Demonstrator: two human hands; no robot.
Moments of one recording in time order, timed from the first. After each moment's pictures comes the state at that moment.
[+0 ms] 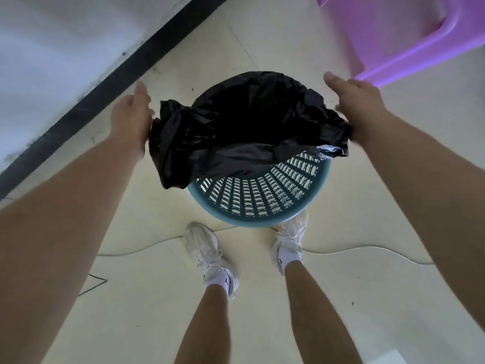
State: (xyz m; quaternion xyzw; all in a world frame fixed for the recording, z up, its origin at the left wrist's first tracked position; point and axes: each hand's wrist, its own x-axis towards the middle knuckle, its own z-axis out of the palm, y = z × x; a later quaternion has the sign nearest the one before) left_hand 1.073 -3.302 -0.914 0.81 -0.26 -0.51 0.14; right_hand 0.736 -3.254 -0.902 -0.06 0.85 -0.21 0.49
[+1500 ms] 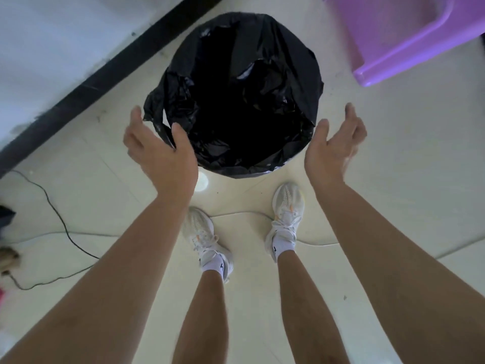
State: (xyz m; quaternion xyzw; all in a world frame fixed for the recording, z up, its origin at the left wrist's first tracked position) left_hand 1.023 -3.170 -0.873 0.84 -0.42 -0.26 0.24; right_hand 0.803 -3.145 -0.893 -0.23 0.90 -0.24 0.29
